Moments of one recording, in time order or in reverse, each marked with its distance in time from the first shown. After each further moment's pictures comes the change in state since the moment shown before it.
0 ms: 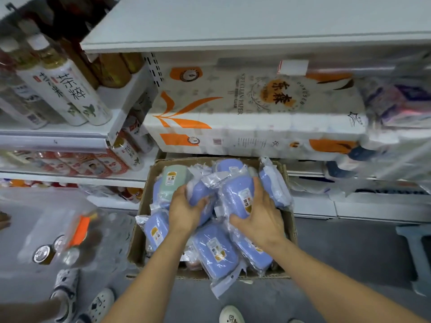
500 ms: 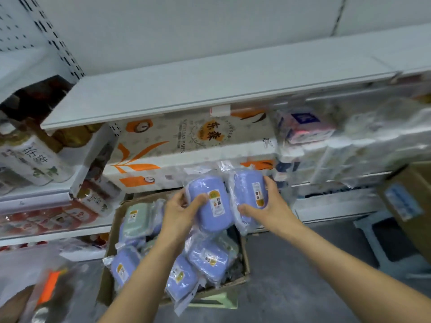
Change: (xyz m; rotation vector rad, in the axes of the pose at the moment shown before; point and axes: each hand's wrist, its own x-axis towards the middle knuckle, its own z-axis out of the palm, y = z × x) left_hand -0.104 0.165 0.031 -0.435 -0.327 0.052; right_hand -0.055 0.072 -0.178 0.547 0.076 0.018
